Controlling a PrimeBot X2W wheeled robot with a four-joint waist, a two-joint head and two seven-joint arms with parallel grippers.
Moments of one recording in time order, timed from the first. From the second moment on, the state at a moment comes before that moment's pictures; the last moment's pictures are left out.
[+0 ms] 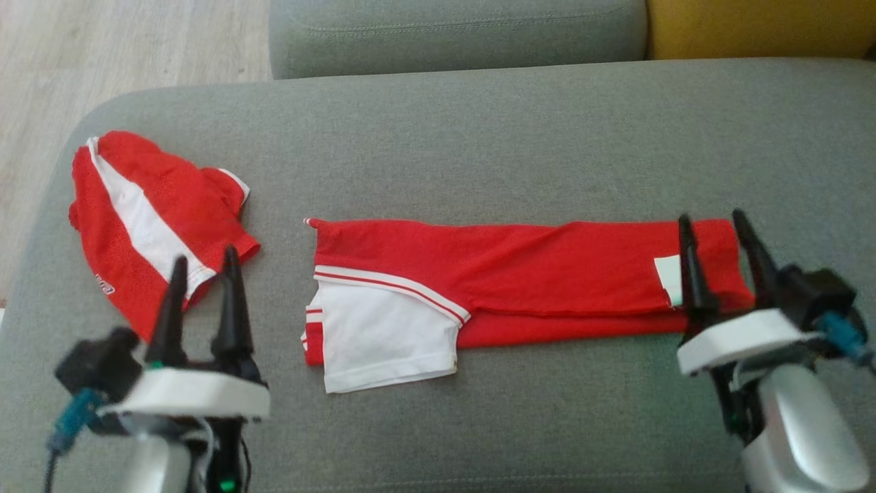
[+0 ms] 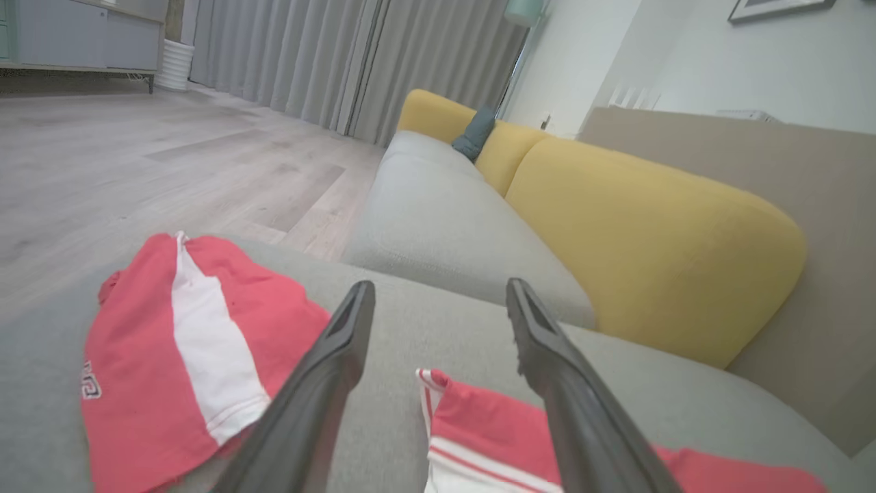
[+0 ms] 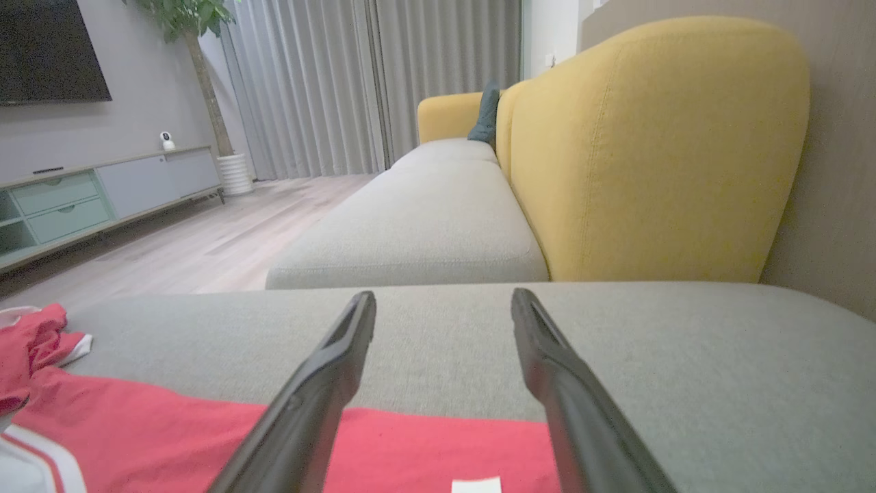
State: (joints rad) left arm -0.04 0.14 -0.17 0.06 -0.50 0.06 -0.26; right arm -0.24 -0.13 0.05 0.42 0.18 0.13 -0.23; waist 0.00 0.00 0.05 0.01
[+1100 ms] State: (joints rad) left arm -0.10 0.05 -0.06 0.16 -0.38 -0.11 -0.26; right arm -0.41 -0.05 -0.38 0.76 0.08 0.13 0.11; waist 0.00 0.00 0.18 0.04
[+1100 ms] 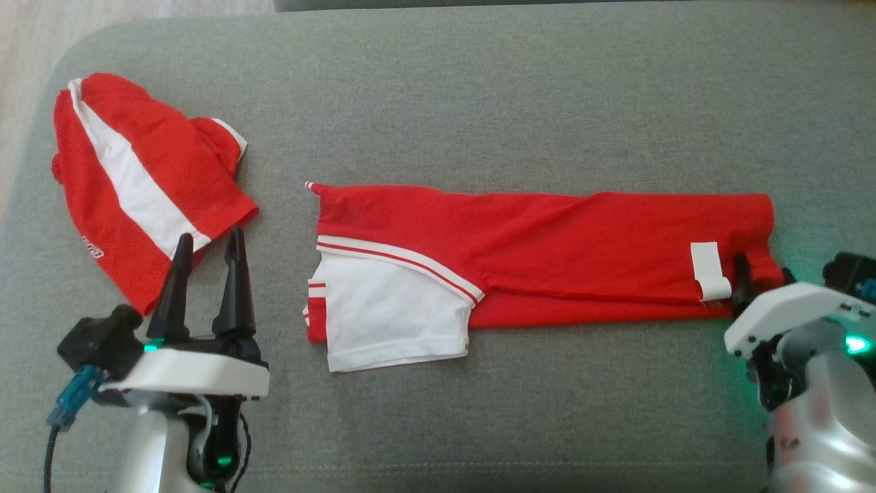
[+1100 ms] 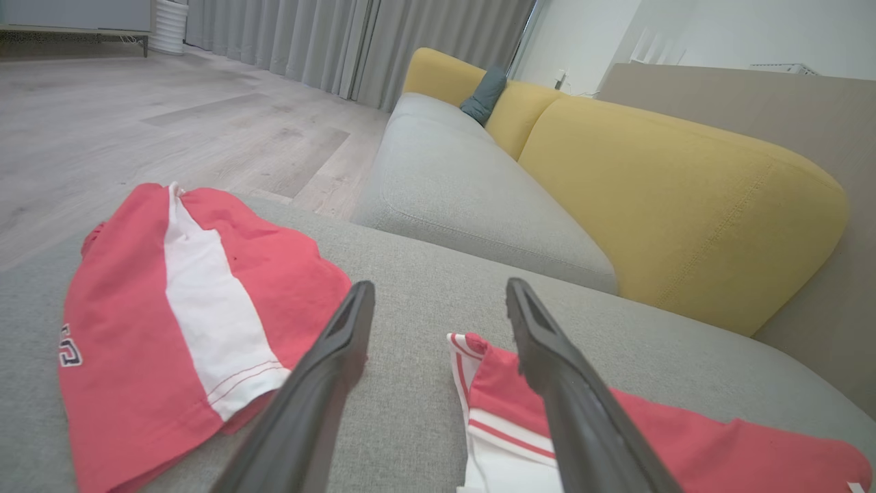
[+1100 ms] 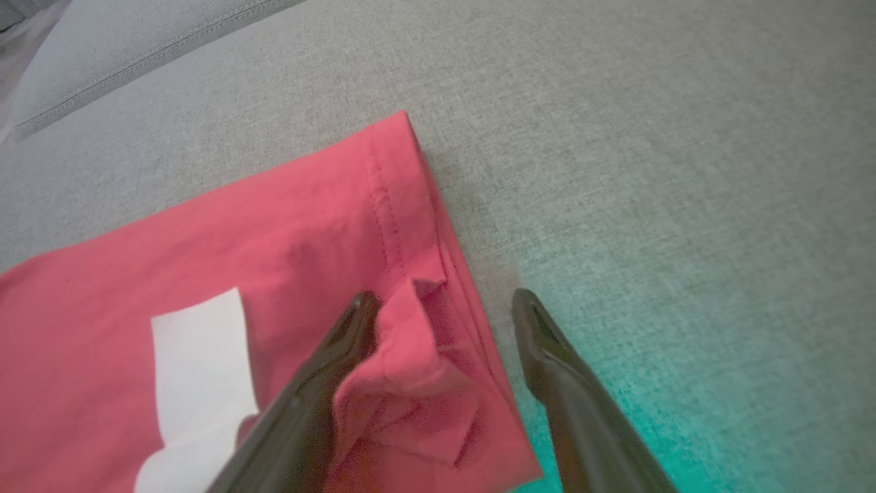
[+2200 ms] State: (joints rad) left arm -0.12 0.04 -0.03 0.16 -0.40 -0.11 -0.26; right arm -0.53 -0.05 -0.74 0.60 -0.37 0.13 0.06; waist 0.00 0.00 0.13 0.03
